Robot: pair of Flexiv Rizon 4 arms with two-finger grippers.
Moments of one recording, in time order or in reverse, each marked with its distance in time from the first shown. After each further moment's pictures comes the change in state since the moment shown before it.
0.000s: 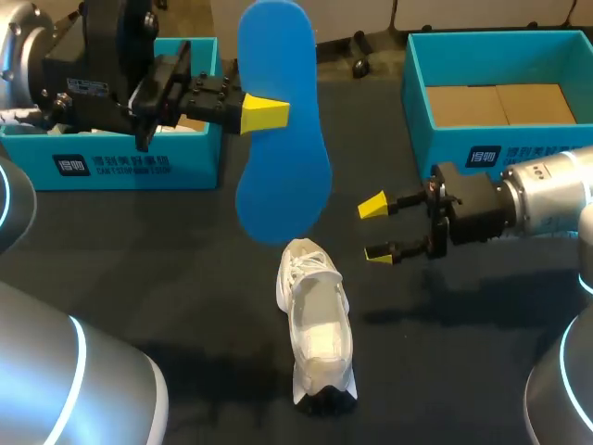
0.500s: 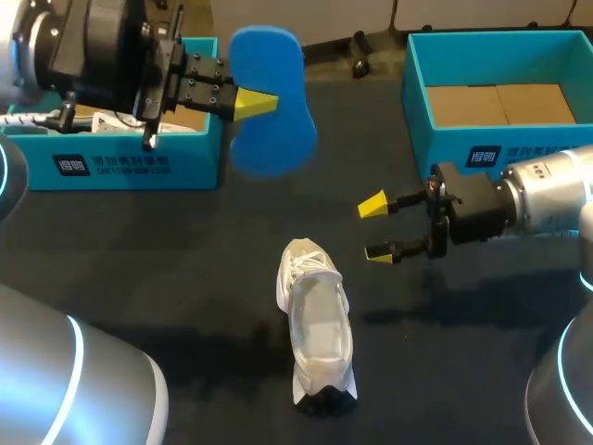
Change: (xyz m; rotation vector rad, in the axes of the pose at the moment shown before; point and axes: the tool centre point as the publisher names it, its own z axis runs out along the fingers) left arm -0.040 0.015 -0.010 -0.087 -0.030 0.478; right arm 0.001 0.000 -0.001 0.000 -0.002 0.000
